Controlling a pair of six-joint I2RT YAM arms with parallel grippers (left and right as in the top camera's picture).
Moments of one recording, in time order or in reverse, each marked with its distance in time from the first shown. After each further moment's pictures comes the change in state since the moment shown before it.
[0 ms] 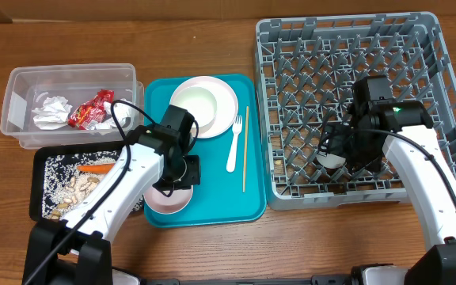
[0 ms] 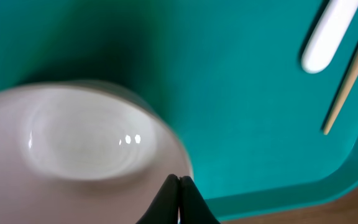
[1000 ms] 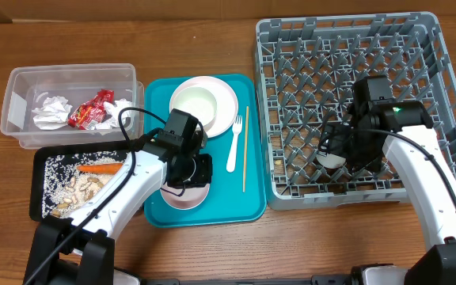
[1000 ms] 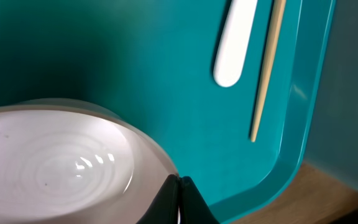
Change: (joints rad) left arm -0.014 0.000 -0.081 0.216 0.197 -0.002; right arm 0.000 0.000 0.000 0.000 0.000 0.000
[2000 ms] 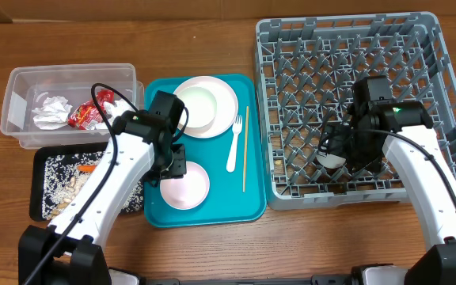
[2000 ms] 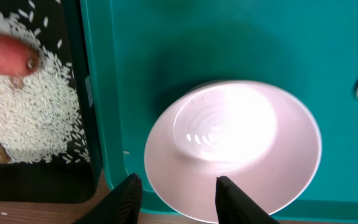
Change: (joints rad) left arm 0.074 -0.004 0.214 -0.396 -0.376 0.000; right arm 0.000 0.000 -0.003 0.000 0.000 0.000
